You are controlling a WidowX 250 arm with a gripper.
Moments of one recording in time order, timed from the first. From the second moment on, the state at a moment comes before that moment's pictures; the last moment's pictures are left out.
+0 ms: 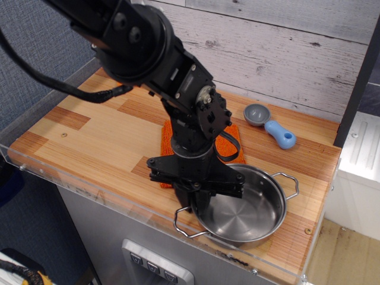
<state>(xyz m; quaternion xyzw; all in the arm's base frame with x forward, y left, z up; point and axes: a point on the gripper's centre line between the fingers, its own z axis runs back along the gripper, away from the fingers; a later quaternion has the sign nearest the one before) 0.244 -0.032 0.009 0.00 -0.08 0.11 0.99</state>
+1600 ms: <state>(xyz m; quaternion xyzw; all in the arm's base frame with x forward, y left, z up) 0.302 0.023 0.077 -0.03 -0.15 0.17 0.97</state>
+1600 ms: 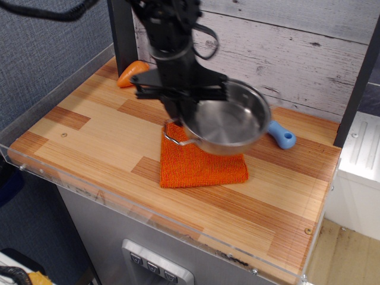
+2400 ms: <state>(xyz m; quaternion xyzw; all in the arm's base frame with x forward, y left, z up) 0.335 0.116 0.053 -0.01 -0.13 0.25 0.96</state>
